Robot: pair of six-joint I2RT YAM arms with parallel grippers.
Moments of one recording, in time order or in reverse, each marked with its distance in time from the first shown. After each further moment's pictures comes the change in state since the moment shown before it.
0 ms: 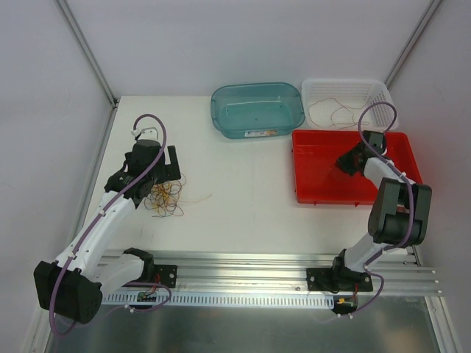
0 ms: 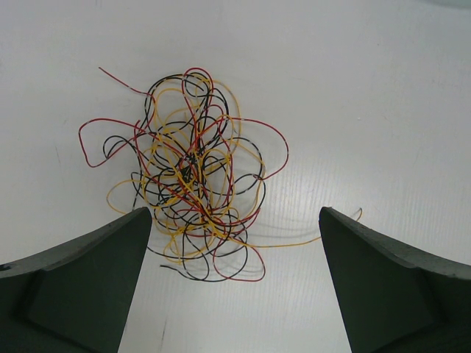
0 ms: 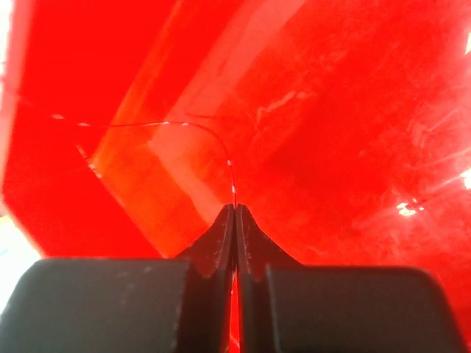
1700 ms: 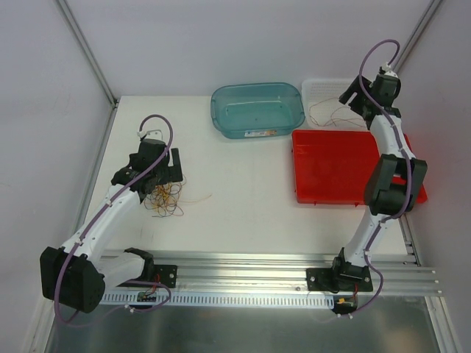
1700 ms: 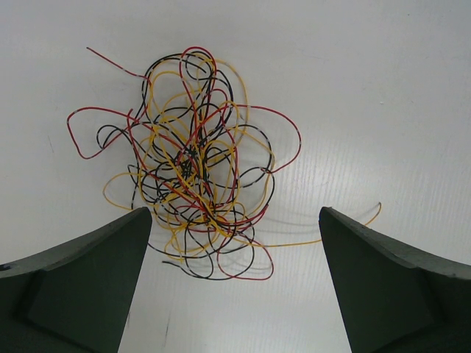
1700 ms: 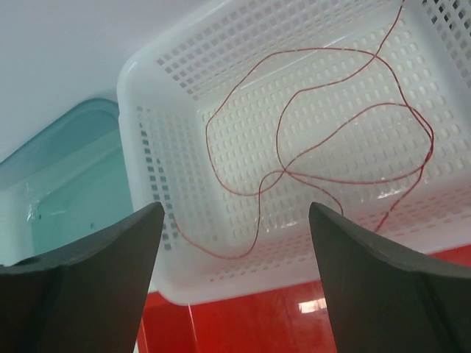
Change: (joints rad) left arm 0.000 0.080 -0.006 0.000 0.000 0.005; right arm 0.021 0.330 0.749 0.002 -0.016 -0.372
